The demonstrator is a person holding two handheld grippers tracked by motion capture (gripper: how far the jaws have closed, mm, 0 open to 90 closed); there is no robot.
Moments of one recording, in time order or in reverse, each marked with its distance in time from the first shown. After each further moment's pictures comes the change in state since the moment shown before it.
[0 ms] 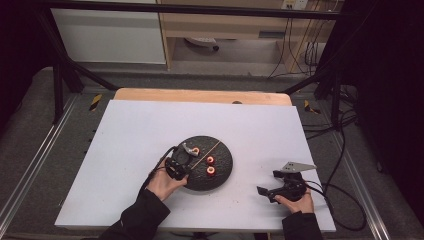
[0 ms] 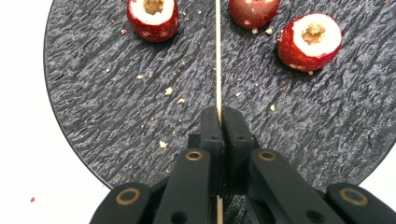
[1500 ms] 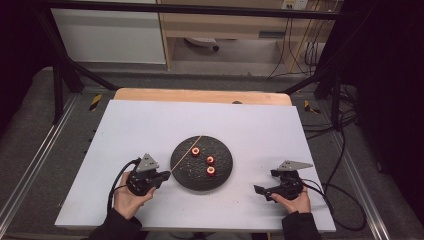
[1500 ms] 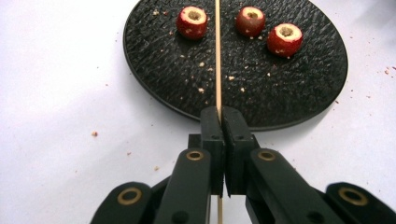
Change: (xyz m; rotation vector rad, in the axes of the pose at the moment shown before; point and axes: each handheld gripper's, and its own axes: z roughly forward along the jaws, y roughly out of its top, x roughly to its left) left arm 0.037 -0.088 -0.049 -0.345 -0.086 -0.021; right arm 0.007 0.008 0.006 0.012 -0.012 0.012
